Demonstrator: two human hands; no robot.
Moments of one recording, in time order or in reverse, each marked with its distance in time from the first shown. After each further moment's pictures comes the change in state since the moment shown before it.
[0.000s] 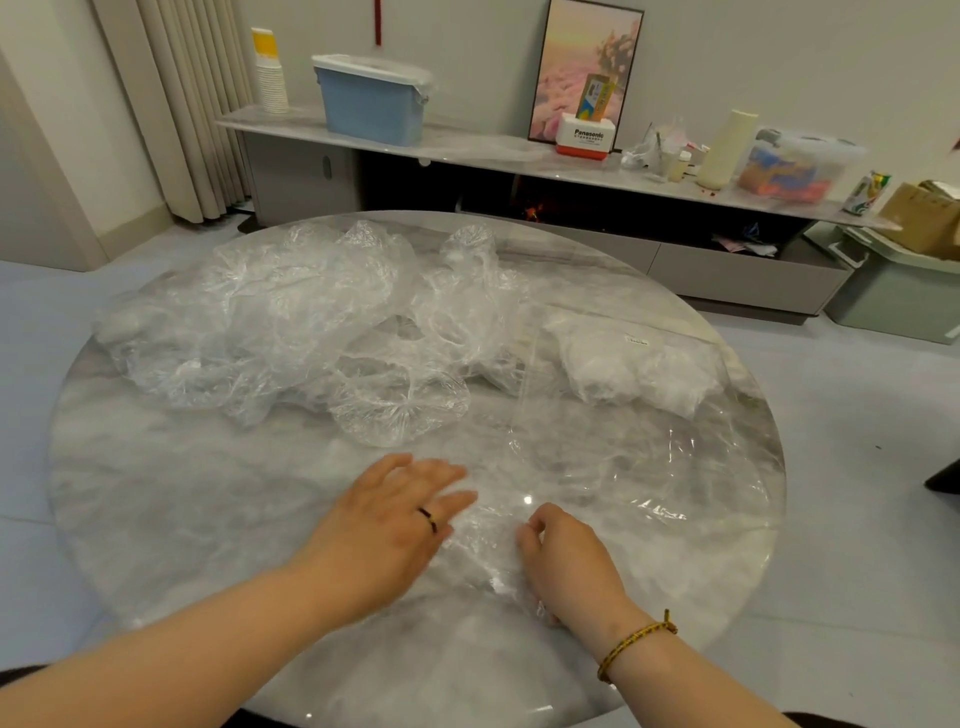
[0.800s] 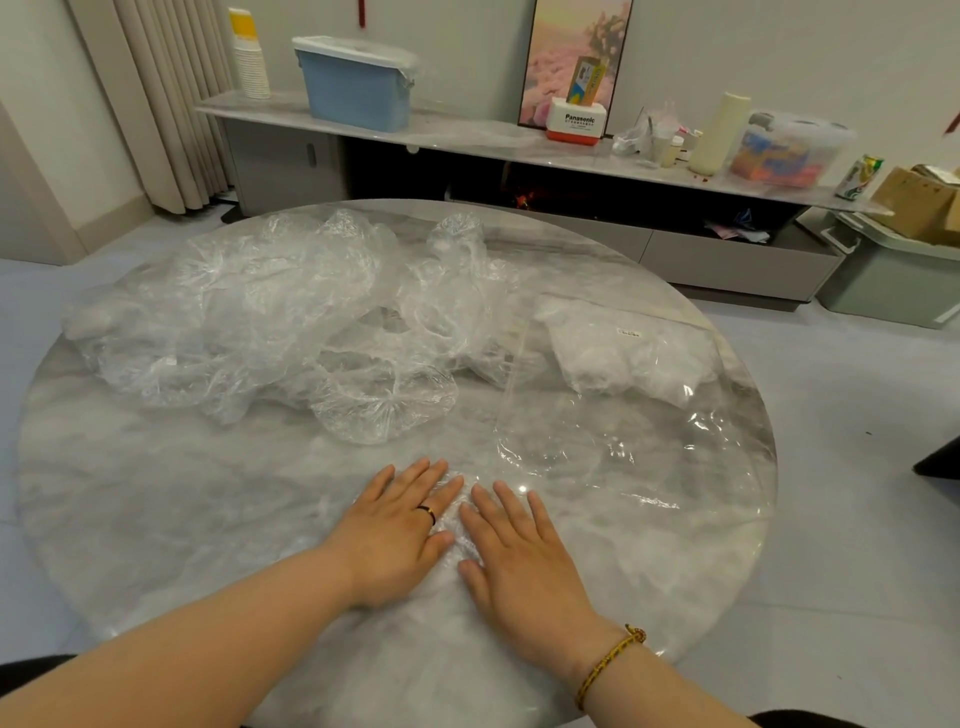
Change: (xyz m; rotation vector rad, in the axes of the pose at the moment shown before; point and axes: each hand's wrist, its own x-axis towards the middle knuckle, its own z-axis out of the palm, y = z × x) left_hand 0.020 0.006 0.030 -0.128 -0.609 -0.216; right_hand 0.001 0.015 0.034 -0.537 0.299 -0.523
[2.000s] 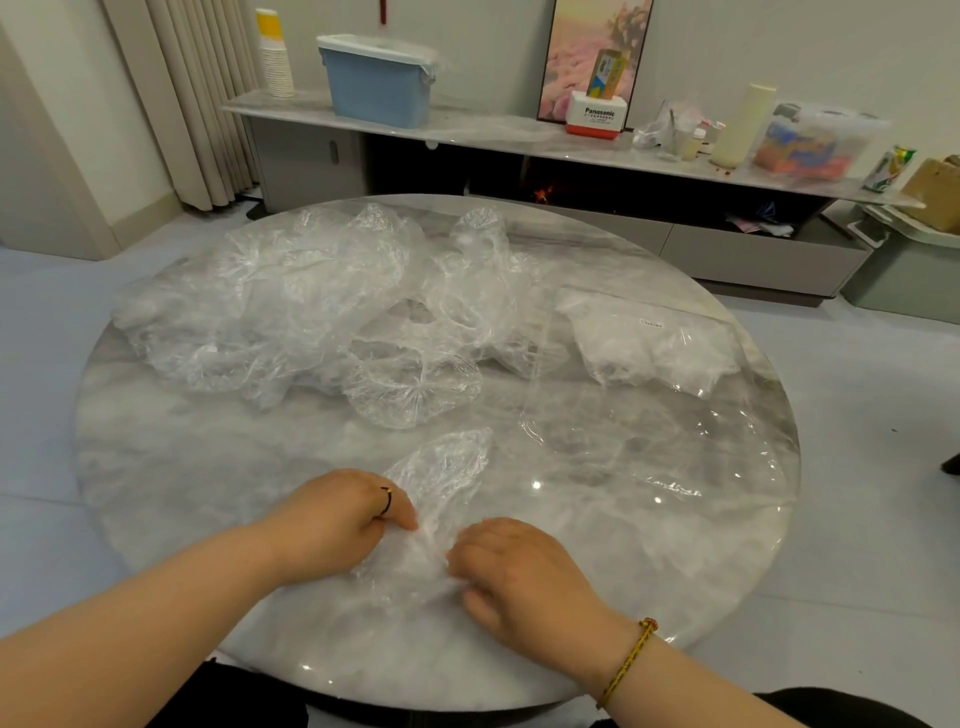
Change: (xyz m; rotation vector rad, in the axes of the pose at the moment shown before) left_hand -0.045 -0.050 -0.018 -0.294 0.143 0.092; right_hand -0.003 -0.018 -0.015 0.347 0.115 -0.437
